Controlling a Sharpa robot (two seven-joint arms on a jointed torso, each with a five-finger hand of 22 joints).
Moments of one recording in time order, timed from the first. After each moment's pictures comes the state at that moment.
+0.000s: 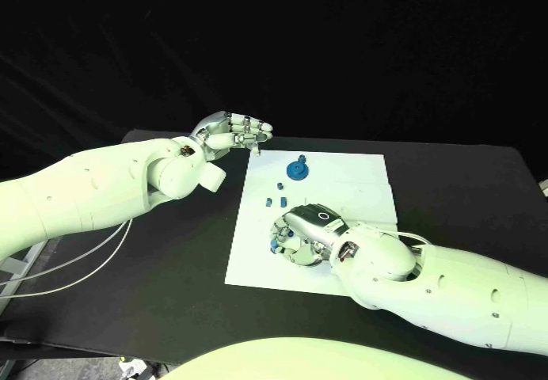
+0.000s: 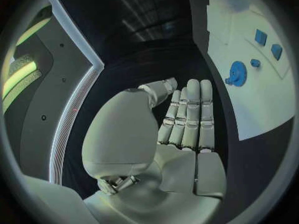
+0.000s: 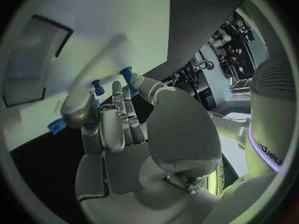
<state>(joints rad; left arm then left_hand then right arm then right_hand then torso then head) 1.20 -0.84 -0.01 1.31 -0.20 -0.03 0.34 1.41 -0.19 0.64 0.00 0.09 0.88 0.21 0.18 0.34 0.92 0.15 0.33 0.17 0.96 0.08 1.01 0.40 0.19 0.80 0.17 0.88 0.74 1.07 -0.57 -0.16 1.63 -1.69 -0.40 -0.20 1.26 -0.21 0.58 0.04 0.04 0.97 0.15 0.25 0.39 1.14 0.10 0.08 0.10 1.46 0.01 1.34 1.20 0.11 1.43 0.10 0.92 1.30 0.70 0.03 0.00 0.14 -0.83</state>
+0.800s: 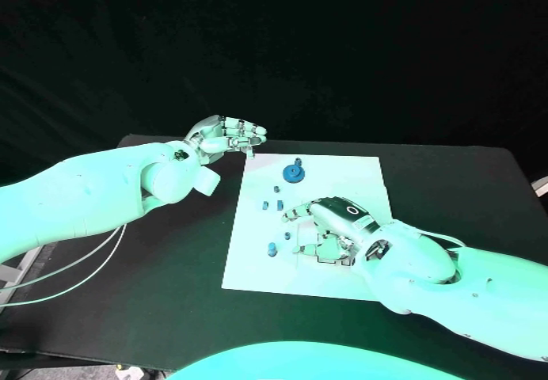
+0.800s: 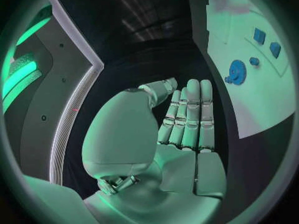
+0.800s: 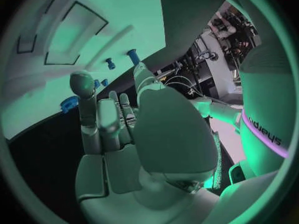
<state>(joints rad) 1.20 -0.85 -0.01 1.31 -0.20 -0.03 0.34 1.41 -0.19 0.64 0.00 0.09 0.88 0.21 0.18 0.34 0.92 0.15 0.33 0.17 0.96 0.08 1.01 0.40 0.19 0.80 0.17 0.88 0.74 1.11 -0.76 -0.15 1.78 -1.61 -0.48 -0.17 1.51 -0.24 0.15 0.29 0.07 0.82 0.13 0.14 0.36 0.84 0.12 0.23 0.08 1.42 0.04 1.21 1.01 0.13 1.39 0.13 0.55 1.17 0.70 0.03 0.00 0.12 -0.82</state>
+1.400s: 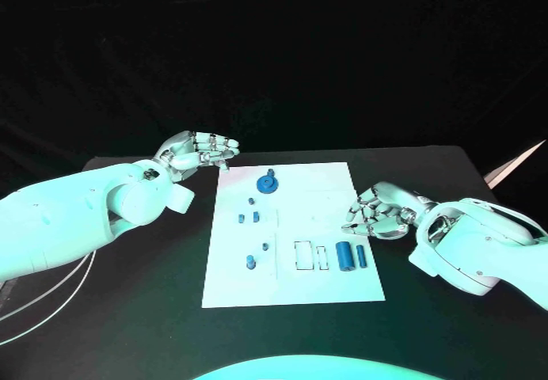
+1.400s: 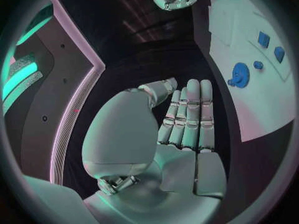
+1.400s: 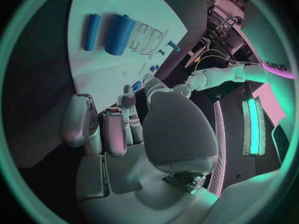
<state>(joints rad) 1.20 -0.86 -0.01 1.32 -0.19 -0.04 0.34 1.41 -0.19 0.64 0.00 0.09 0.88 0.21 0.18 0.34 0.92 0.15 0.34 0.17 0.96 0.08 1.01 0.40 0.19 0.80 0.17 0.88 0.74 1.23 -1.09 -0.15 1.87 -1.22 -0.37 -0.32 1.31 -0.16 0.15 0.29 0.17 0.99 0.12 0.30 0.44 1.15 0.06 1.08 0.99 1.45 -0.03 1.43 1.29 0.08 1.46 0.07 1.12 1.30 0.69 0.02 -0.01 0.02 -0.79</state>
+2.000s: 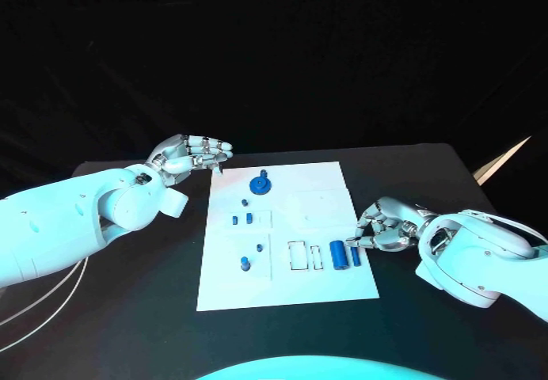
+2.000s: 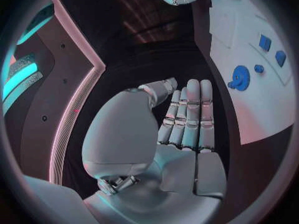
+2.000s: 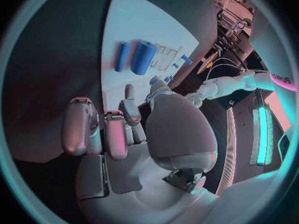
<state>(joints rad) 1.19 -0.86 -0.01 1.33 -0.19 -0.04 0.34 1.41 -0.19 0.64 0.00 0.09 0.88 0.21 0.18 0.34 0.92 0.15 0.34 0.17 0.96 0.08 1.01 0.40 0.19 0.80 0.17 0.88 0.74 1.19 -1.13 -0.17 1.90 -1.29 -0.35 -0.44 1.23 -0.12 0.02 0.29 0.20 0.97 0.10 0.37 0.51 1.24 0.04 1.25 1.24 1.46 -0.04 1.48 1.29 0.07 1.46 0.07 1.23 1.30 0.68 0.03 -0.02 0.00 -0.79</state>
